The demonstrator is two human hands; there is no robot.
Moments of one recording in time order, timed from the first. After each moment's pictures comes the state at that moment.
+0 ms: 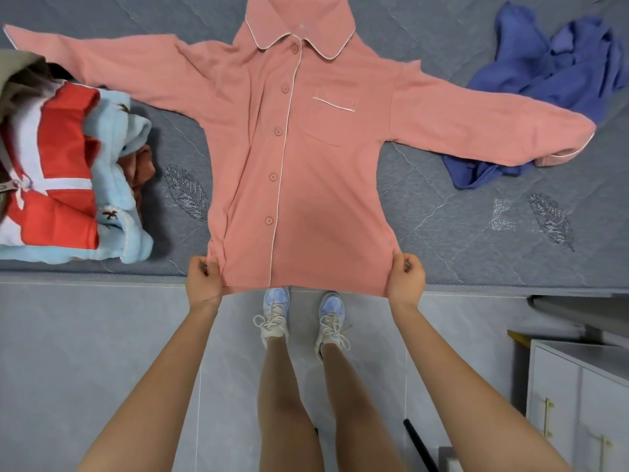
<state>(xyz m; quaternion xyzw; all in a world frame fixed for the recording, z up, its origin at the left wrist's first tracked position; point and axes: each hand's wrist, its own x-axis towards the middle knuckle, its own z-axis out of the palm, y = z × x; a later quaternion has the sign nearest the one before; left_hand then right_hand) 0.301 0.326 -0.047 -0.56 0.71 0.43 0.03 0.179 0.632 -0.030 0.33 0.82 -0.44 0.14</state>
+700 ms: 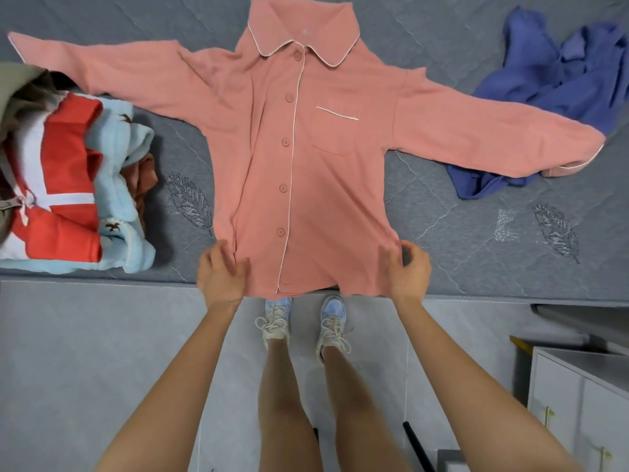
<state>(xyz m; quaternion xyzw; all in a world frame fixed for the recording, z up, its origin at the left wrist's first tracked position) 0.268 0.344 -0.030 -0.47 0.82 0.31 0.09 0.145 0.628 -0.022 0.23 0.89 -0.36 0.17</state>
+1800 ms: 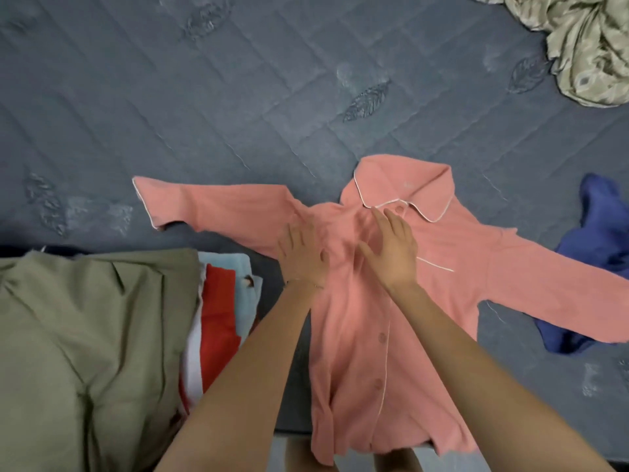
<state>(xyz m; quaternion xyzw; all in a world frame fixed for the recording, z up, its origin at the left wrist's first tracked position) -0.003 0.147 -0.007 -0.29 0.90 0.23 0.21 -0.075 0.292 0.022 -0.12 0.95 -0.20 0.19</state>
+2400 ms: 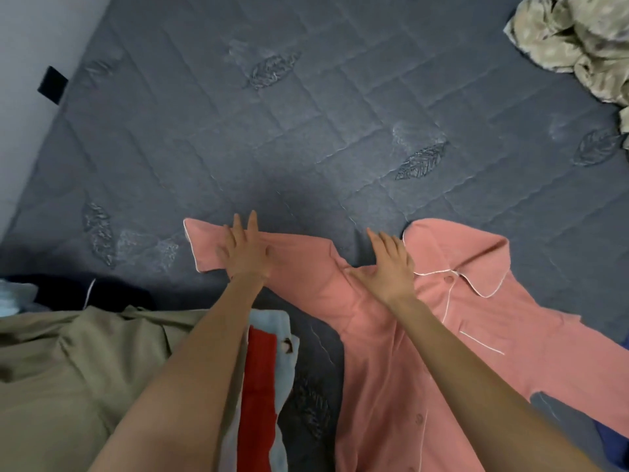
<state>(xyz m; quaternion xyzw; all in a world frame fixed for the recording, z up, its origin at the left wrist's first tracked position) -0.027 -0.055 -0.027 -0.45 0.85 0.20 0.17 -0.132 0.179 -0.015 -0.18 0.94 -0.17 0.25</state>
